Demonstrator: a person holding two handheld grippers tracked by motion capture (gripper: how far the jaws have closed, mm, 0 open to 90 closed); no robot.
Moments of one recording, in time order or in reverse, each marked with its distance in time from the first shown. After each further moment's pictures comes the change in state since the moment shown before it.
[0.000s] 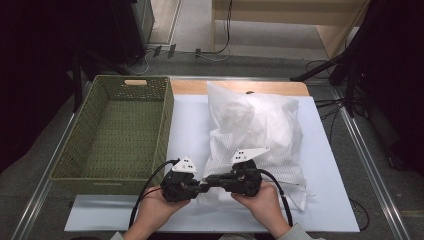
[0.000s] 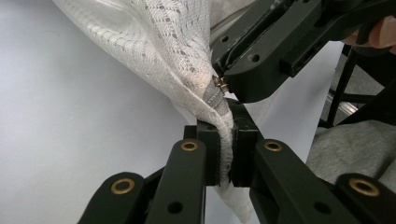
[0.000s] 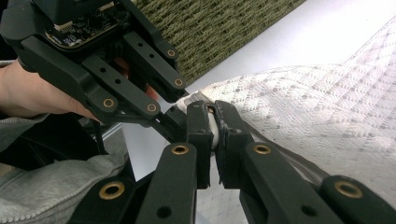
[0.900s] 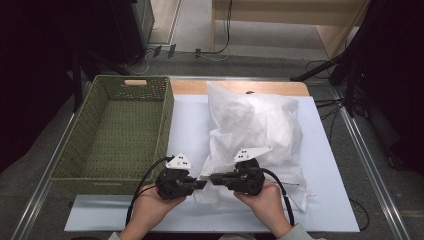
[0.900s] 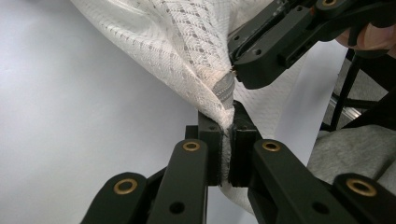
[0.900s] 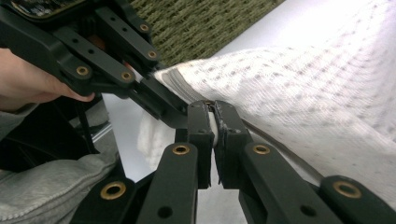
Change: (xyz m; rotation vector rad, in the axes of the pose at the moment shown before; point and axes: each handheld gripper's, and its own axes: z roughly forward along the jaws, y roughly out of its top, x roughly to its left) left arm 0.006 0.002 -0.014 -0.010 0.021 -0.020; right arm -0.004 -0.001 -0.005 0.010 -0.036 0.017
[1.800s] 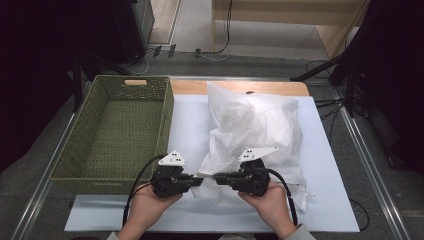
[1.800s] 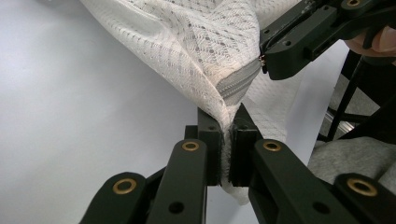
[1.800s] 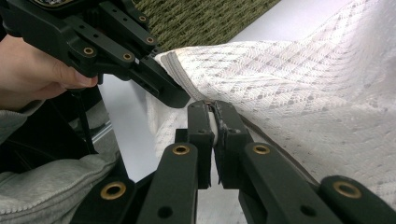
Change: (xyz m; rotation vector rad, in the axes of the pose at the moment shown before) left arm 0.007 -0.002 -0.007 -0.042 -0.007 -0.036; right arm 0.003 0.000 -0.013 -0.011 -0.024 0.008
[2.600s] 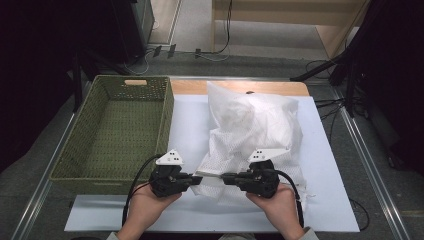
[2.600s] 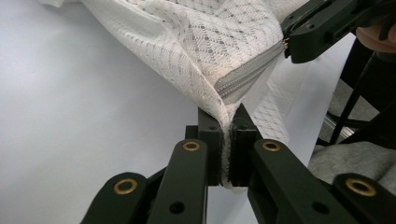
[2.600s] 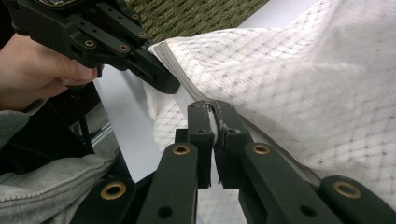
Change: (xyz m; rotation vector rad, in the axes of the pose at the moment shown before) left arm 0.002 0.000 -0.005 -0.030 0.006 -0.017; right arm 0.000 -0.005 -0.021 -0.018 -0.029 0.027
